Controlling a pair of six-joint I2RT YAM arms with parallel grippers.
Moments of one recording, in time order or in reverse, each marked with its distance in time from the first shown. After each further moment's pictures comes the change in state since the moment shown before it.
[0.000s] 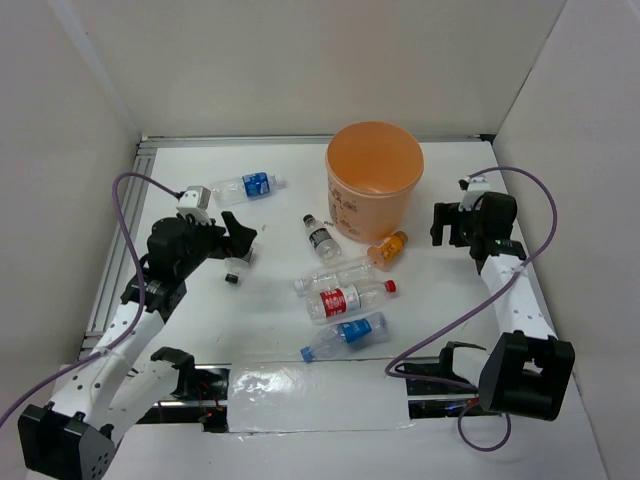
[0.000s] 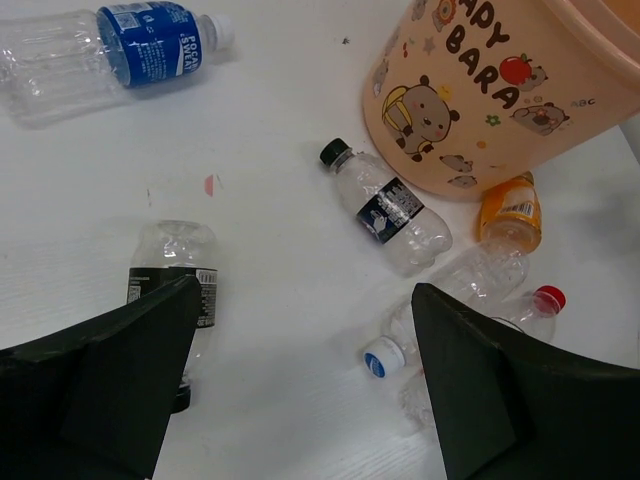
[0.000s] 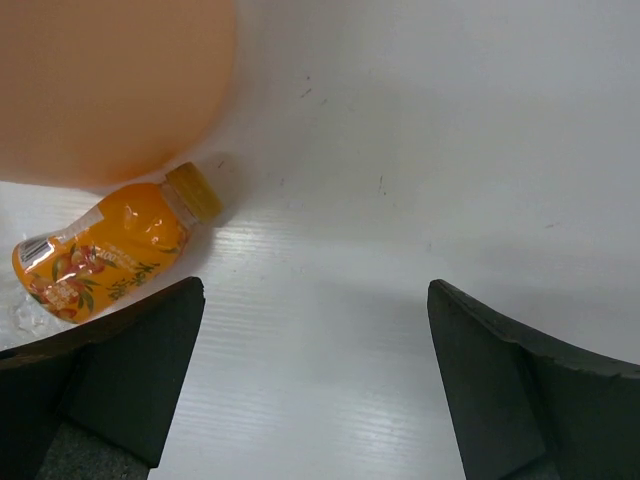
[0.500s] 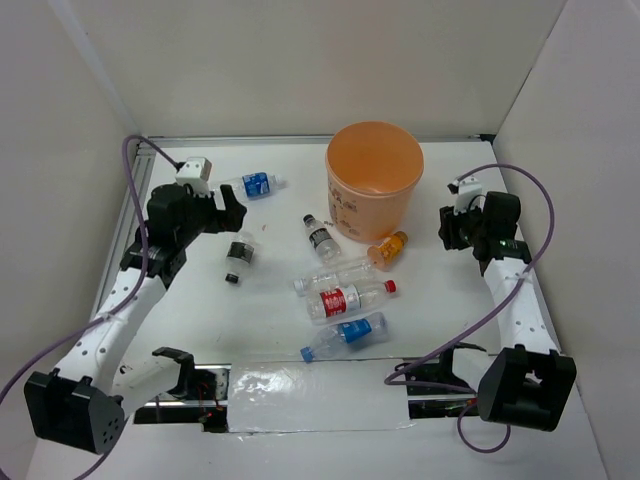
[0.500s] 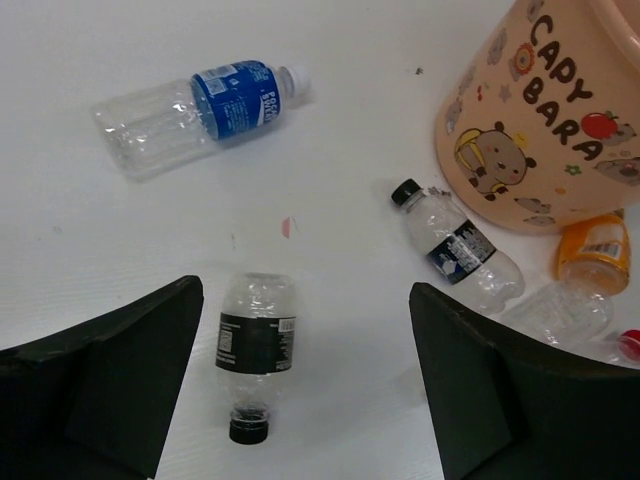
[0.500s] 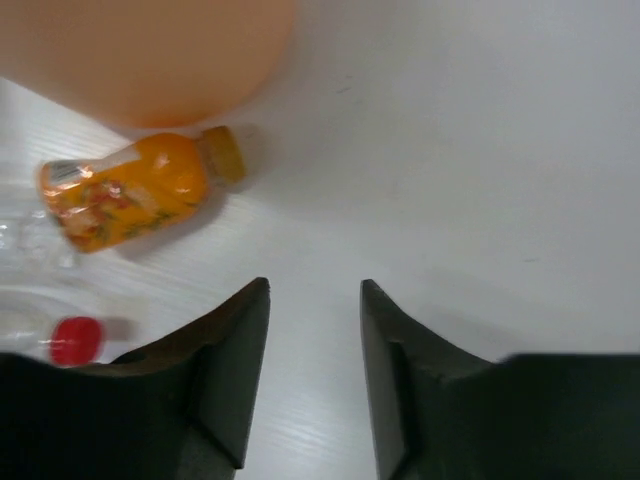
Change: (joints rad) left arm 0.046 0.177 0.218 -0.102 -0.073 0.135; right arm 0.000 -0.044 0.055 -0.124 -0.082 -0.233
